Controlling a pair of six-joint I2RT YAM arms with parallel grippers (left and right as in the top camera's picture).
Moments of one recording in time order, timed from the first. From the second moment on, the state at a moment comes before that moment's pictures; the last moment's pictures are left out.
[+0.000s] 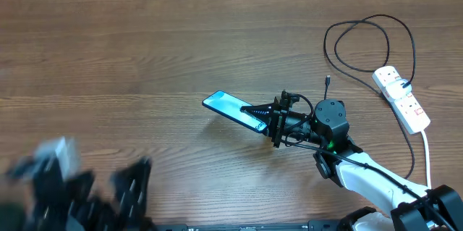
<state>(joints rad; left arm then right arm) 0.00 0.79 1.82 -1.69 0.23 -0.41 0.42 1.38 0.41 0.84 -0.84 2.09</state>
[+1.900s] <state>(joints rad) -0.23 1.06 0.75 -0.40 0.74 -1.47 0.58 1.38 0.41 0.90 -0.66 2.06</state>
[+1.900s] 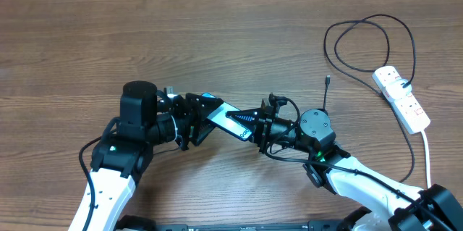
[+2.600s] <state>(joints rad) -0.26 1.07 0.75 -0.39 0.66 -1.47 0.60 1.38 0.41 0.87 -0.62 2.06</state>
